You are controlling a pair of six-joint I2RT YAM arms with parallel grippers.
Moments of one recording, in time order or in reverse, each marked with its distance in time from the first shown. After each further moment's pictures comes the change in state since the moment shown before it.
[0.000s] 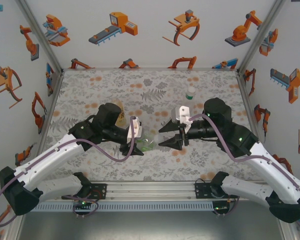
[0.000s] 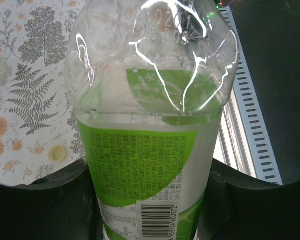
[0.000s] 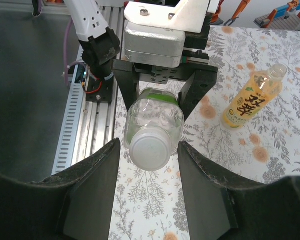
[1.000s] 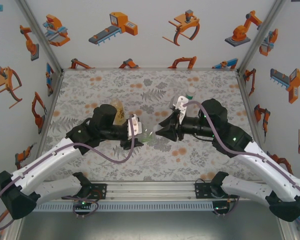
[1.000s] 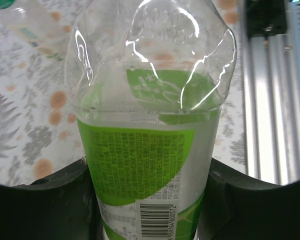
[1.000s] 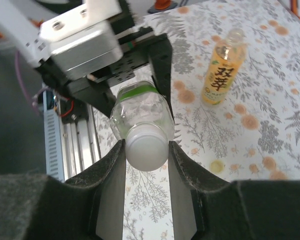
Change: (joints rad) left arm 0.000 -0.058 -0.060 0.154 -0.255 -0.047; right arm 0.012 0.013 -0.066 0.135 0.300 0.277
